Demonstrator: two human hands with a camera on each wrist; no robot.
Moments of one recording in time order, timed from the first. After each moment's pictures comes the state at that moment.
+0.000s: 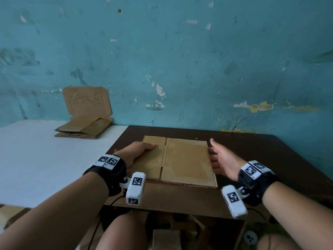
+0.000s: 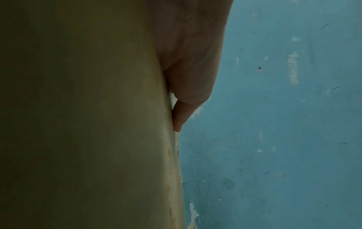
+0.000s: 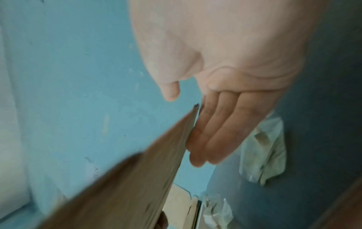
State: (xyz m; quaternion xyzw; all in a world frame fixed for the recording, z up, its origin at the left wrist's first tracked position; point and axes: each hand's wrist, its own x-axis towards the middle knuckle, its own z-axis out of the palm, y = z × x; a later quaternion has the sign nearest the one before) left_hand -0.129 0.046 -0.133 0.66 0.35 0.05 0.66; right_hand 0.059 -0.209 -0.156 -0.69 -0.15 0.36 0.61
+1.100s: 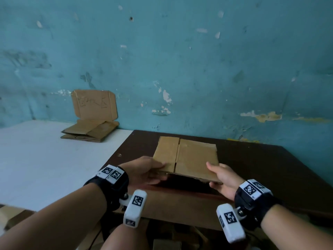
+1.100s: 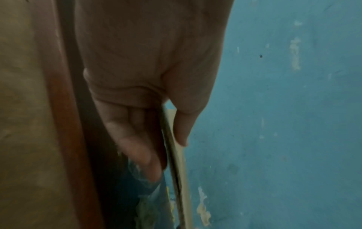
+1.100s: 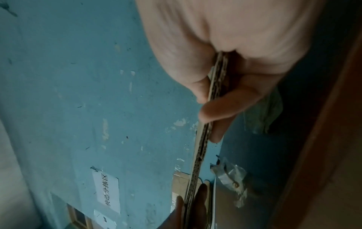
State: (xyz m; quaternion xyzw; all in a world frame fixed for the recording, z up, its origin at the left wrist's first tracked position) left_hand -0.134 0.039 -0.161 0.61 0.28 0.00 0.74; right_hand 0.025 -0.195 -0.167 -0.67 -0.09 0.32 0.66
